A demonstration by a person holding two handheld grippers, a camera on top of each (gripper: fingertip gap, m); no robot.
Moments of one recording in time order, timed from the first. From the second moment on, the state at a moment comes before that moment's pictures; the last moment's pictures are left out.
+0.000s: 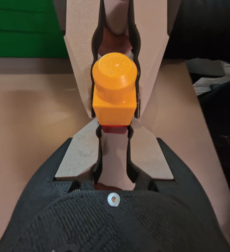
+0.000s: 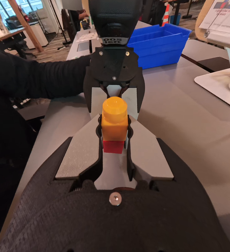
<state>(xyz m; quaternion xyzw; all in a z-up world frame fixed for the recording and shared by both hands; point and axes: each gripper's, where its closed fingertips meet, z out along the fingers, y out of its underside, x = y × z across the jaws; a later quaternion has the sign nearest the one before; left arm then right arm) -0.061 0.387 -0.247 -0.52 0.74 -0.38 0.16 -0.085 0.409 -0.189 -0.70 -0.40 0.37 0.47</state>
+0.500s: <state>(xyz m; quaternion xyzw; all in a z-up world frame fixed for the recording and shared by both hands) -0.059 0.387 -0.227 -0.53 0.72 -0.41 0.17 -0.080 0.407 -0.178 -0.70 -0.38 0.37 0.48</state>
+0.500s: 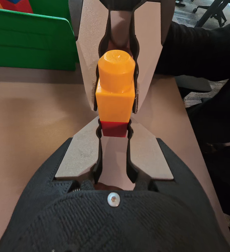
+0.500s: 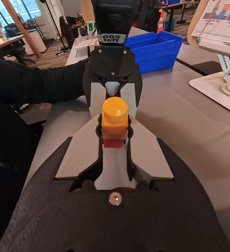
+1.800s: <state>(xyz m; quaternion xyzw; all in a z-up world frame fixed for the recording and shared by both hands) -0.105 0.498 -0.173 -0.64 0.62 -0.31 0.33 -0.058 0.459 -0.225 -0.76 -0.34 0.22 0.51</state>
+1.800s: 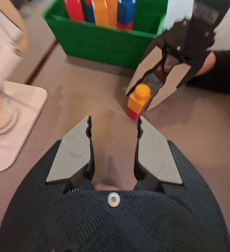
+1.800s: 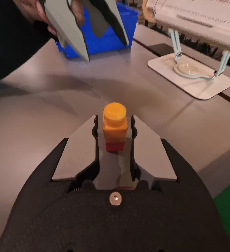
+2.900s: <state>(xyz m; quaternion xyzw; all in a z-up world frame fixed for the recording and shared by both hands) -0.450 0.765 -0.273 -0.91 0.21 0.02 0.36 -0.060 0.448 -0.177 -0.70 -0.30 0.27 0.59</state>
